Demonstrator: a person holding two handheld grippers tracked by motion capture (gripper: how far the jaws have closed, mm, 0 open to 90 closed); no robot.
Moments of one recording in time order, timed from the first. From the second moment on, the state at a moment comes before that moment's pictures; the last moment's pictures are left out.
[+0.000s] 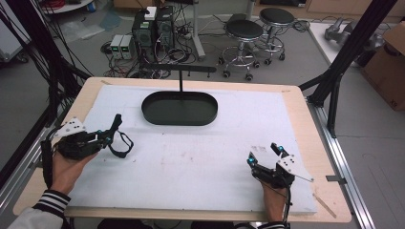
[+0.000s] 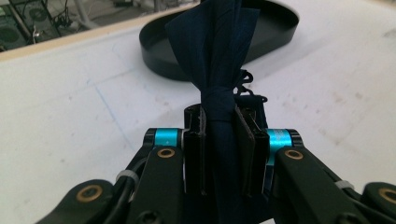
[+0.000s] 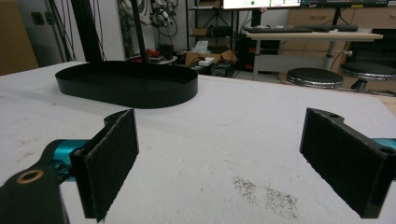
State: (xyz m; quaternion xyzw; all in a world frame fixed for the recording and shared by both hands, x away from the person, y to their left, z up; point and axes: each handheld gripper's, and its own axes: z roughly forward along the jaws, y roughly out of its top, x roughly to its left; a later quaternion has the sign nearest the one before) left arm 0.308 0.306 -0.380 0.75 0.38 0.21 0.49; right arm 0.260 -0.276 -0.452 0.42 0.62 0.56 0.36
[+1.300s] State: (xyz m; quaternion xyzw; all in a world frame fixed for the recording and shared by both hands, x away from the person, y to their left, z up) left arm 0.381 0.258 -0.313 0.72 0.35 0.23 0.56; right arm 0.260 -0.277 -0.452 0.42 0.62 0.56 0.36
